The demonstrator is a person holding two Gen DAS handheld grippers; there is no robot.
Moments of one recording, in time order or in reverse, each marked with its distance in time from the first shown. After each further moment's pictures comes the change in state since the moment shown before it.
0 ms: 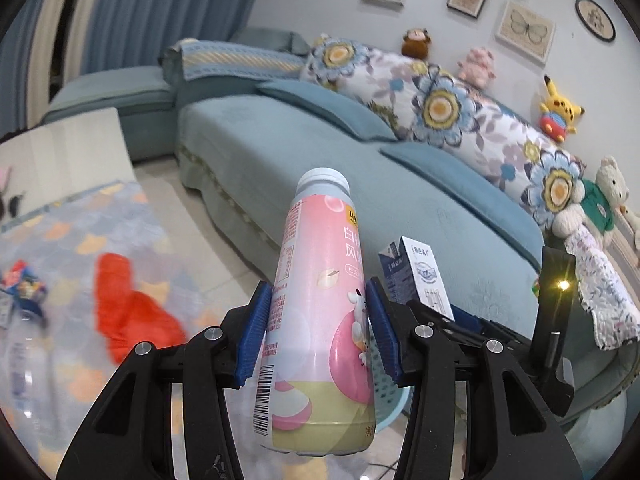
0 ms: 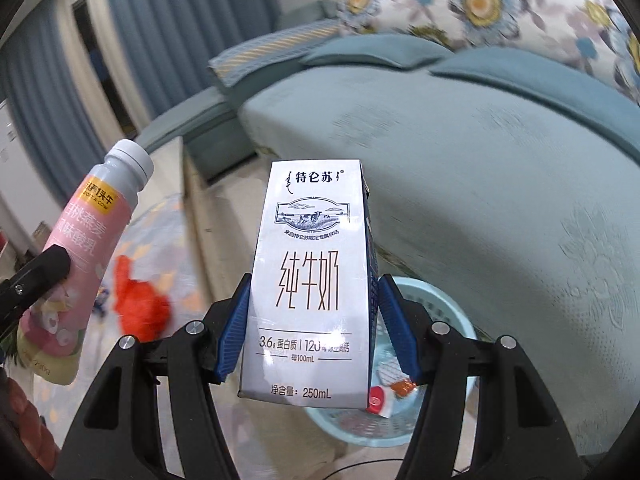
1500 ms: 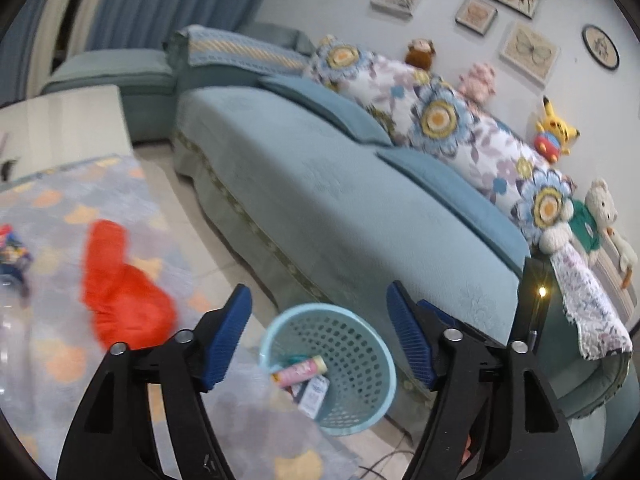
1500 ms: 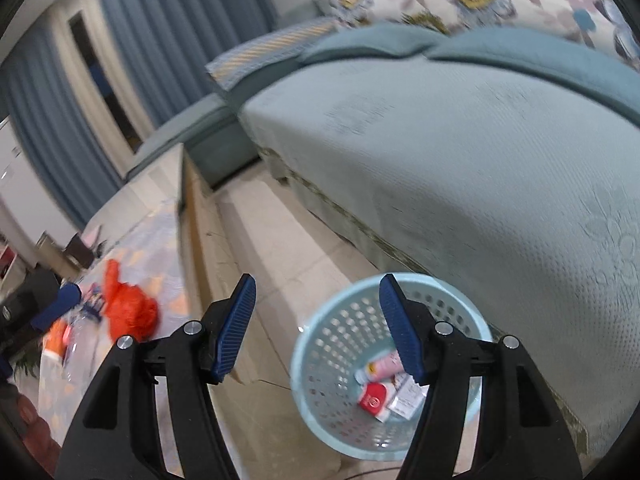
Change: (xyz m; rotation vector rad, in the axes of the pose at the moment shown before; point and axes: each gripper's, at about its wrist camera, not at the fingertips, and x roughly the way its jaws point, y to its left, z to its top) left arm -0.022 0.034 -0.016 -0.090 -0.048 -0.045; right arm 0.005 0.009 -0.008 -0.019 -0.053 0.100
